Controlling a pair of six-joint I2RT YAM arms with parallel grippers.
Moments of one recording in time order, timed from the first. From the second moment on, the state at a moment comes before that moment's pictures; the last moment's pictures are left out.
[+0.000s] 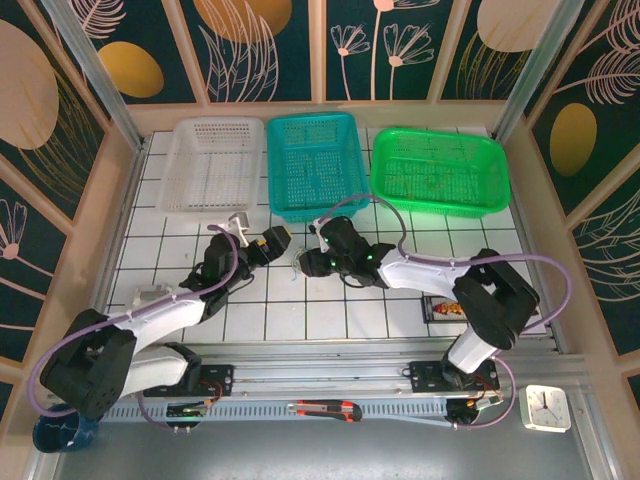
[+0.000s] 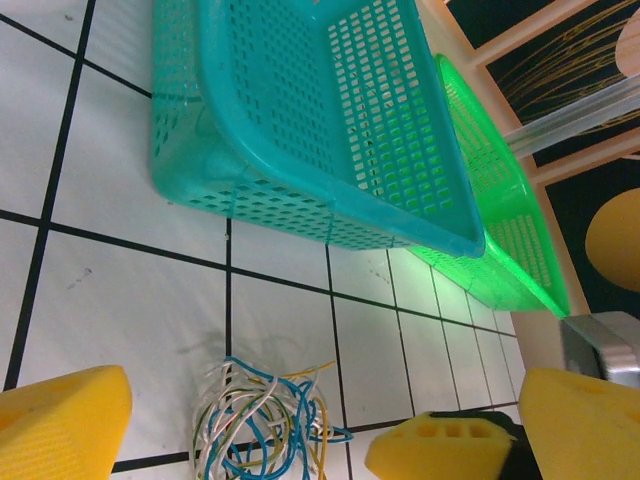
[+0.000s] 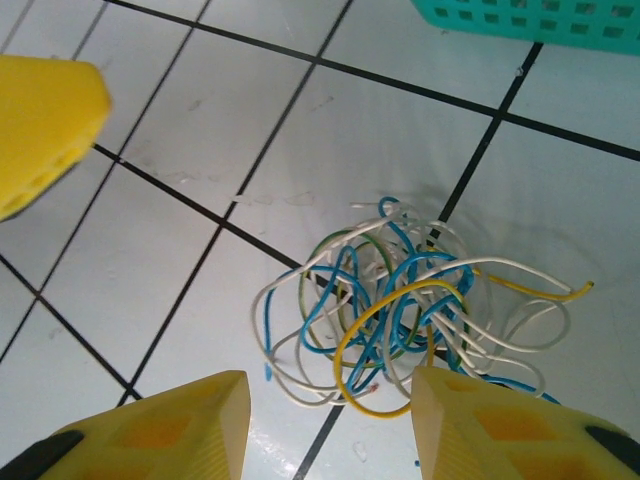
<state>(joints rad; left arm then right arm) -0.53 1.21 0.38 0.46 0.09 -0.95 0.89 1.62 0.89 -0.04 -0.07 0.43</state>
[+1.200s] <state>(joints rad) -0.52 1.29 0.37 0.49 0.21 -0.95 0.67 1.54 0.76 -0.01 -0.31 0.32</state>
